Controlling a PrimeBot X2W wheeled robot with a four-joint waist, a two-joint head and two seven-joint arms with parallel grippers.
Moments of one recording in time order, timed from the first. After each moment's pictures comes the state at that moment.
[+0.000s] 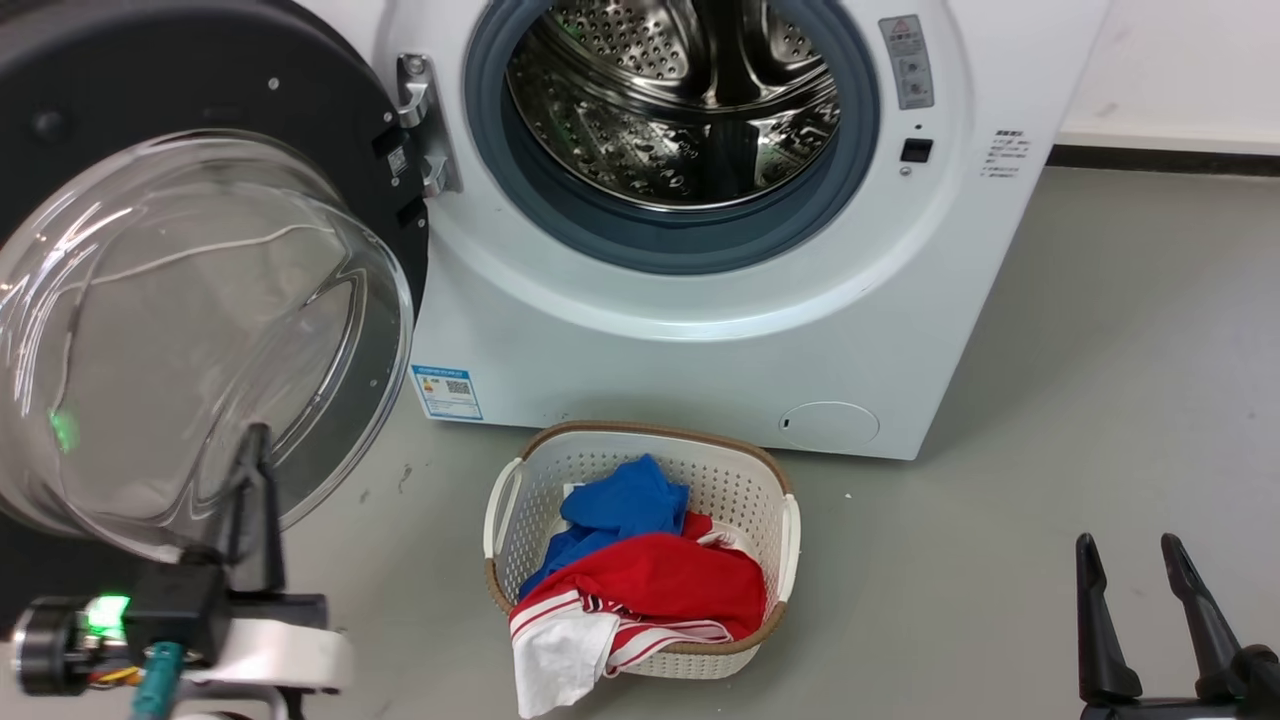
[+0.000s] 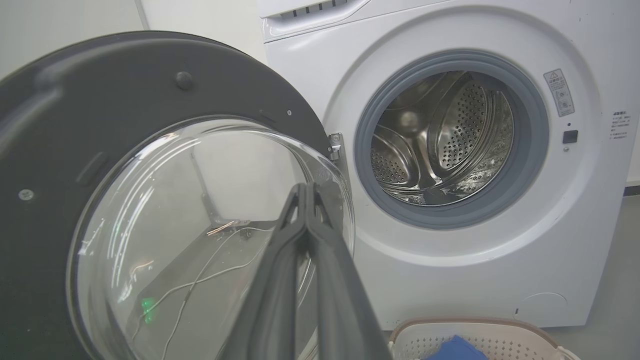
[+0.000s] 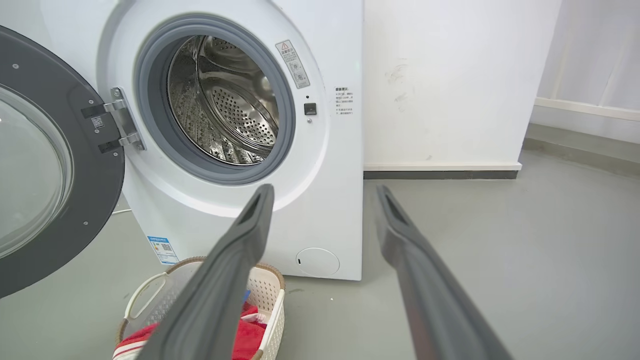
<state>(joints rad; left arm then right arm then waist) -0.02 0.11 0.16 -0.03 0.04 -0.10 -0.27 0.19 -0.05 -0.11 -0.03 0.12 0.13 -0.26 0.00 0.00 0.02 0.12</state>
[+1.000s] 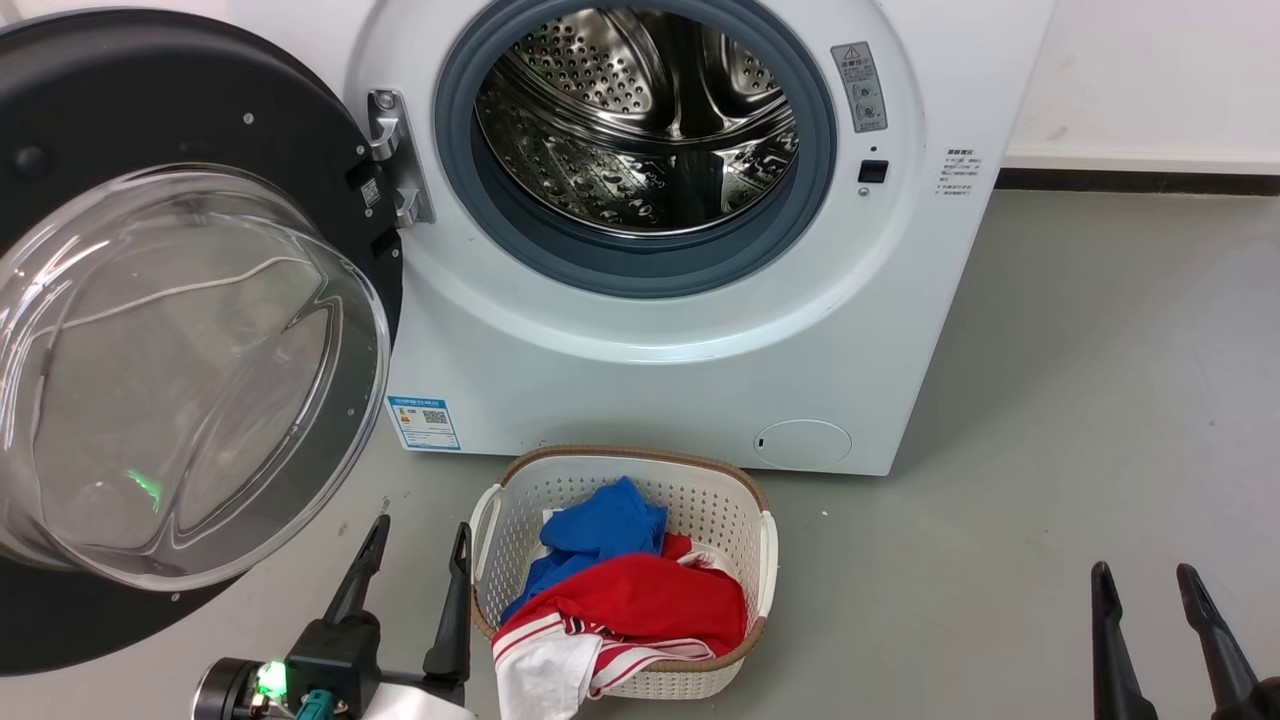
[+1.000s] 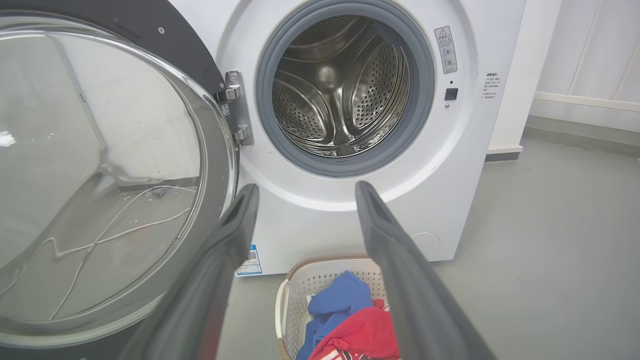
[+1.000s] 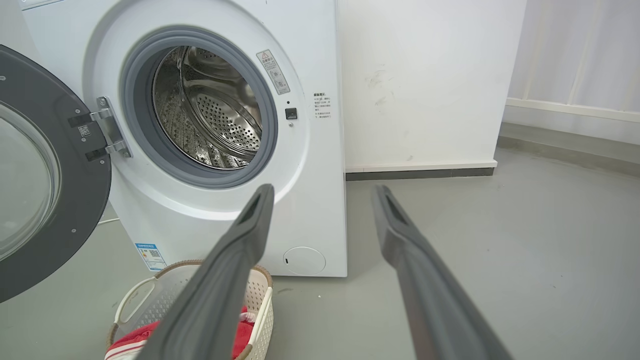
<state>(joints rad) 0.06 0.06 -0.06 0.09 -0.02 -0.06 -0.27 0.25 -0.05 -0.13 -0.07 0.14 0.13 -0.26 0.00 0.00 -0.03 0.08</state>
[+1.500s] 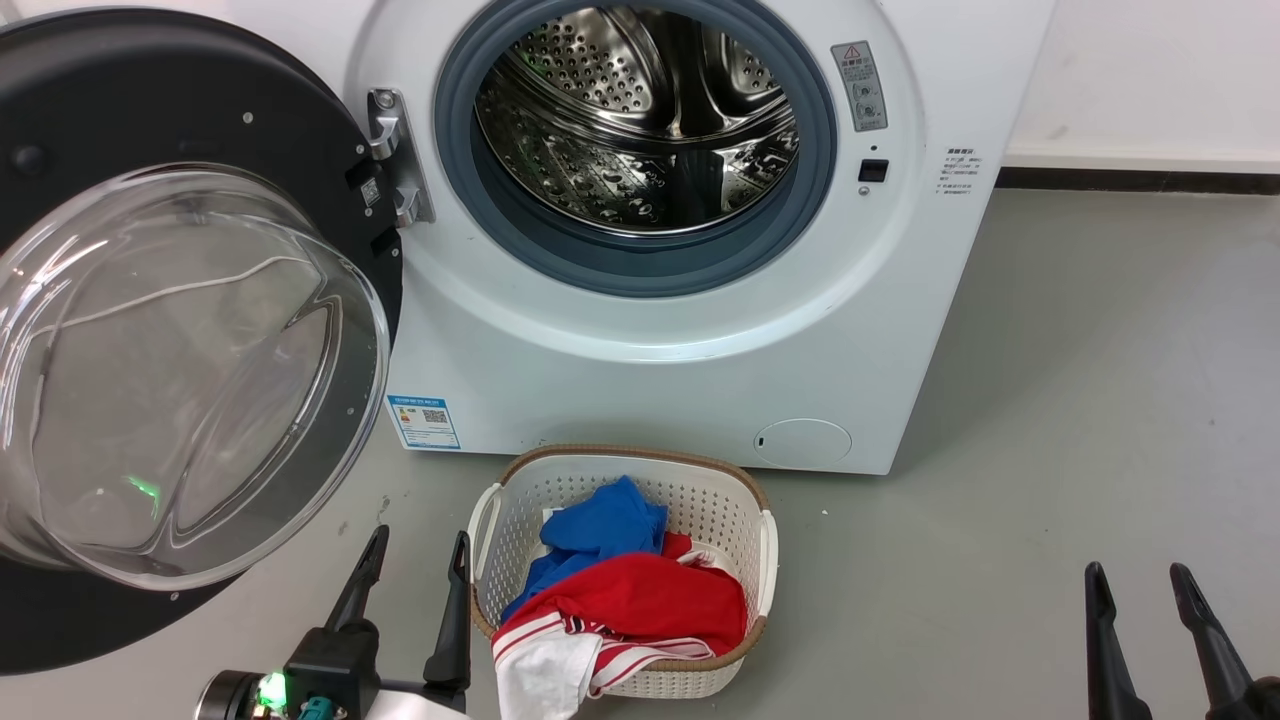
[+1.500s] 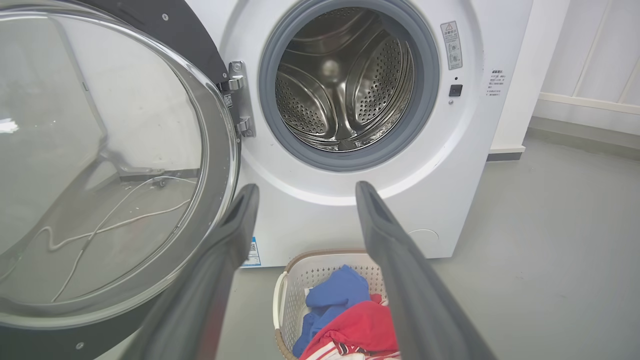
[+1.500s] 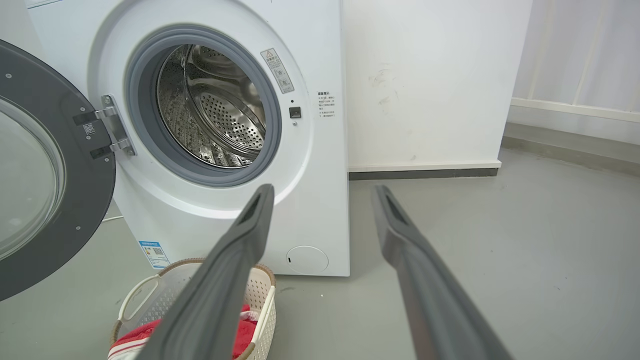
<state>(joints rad) 0.08 0.06 -0.06 0.10 -0.04 -0.05 -0.27 0.25 -0.05 -0.12 -0.07 0.13 0.13 -0.26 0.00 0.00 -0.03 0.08</state>
